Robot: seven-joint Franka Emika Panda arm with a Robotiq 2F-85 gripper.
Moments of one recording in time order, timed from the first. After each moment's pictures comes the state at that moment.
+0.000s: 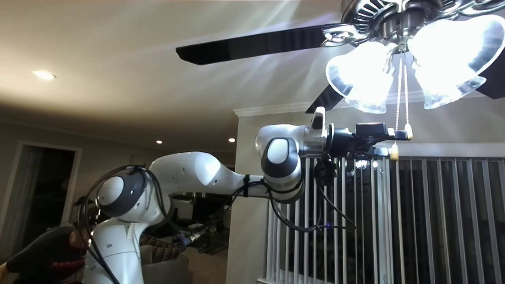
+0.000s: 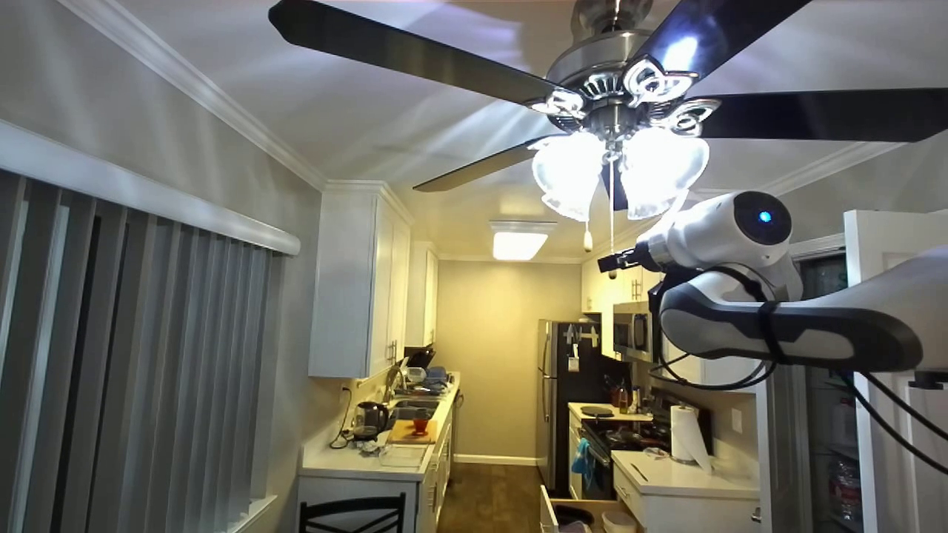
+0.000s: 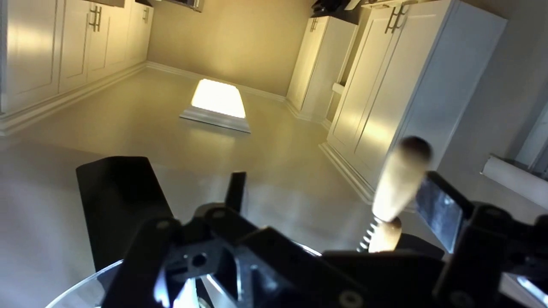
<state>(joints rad) -0.95 -0.68 0.59 -2.05 -0.17 2.99 0.26</state>
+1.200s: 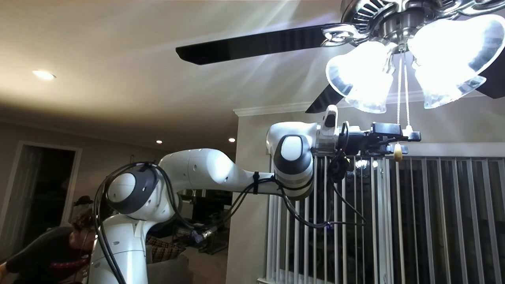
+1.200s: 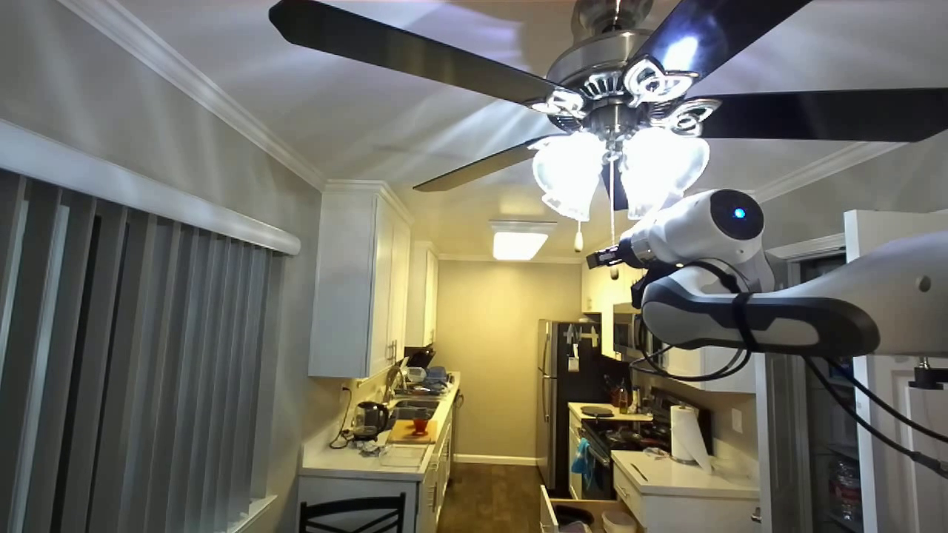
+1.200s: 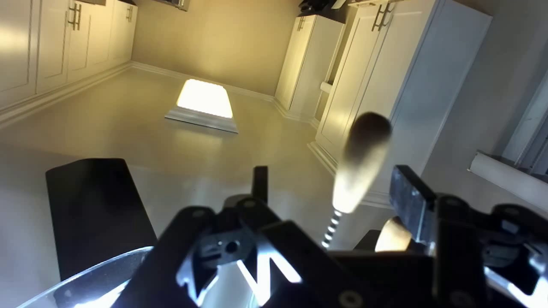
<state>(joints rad) -1.01 -0.59 0.67 -1.95 -0.17 2.98 0.26</state>
